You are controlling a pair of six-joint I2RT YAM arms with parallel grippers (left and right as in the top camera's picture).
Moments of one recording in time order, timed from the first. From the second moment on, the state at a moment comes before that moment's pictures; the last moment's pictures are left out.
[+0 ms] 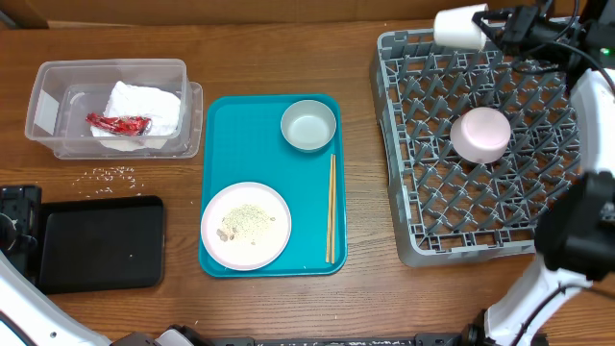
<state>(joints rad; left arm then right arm) 0.86 1.41 1.63 -1.53 0.00 -0.79 -0.30 2.08 1.83 -0.31 -1.16 0.50</state>
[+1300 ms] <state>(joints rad) 0.86 1.41 1.63 -1.53 0.00 -0.79 -0.34 2.35 1.84 -0.34 -1.21 0.88</state>
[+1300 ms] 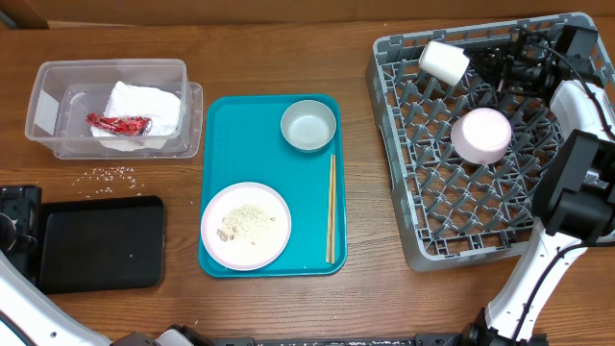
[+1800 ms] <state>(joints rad) 0.86 1.41 1.63 -1.53 0.00 -0.79 -0.42 2.17 1.89 -0.65 -0.91 0.77</state>
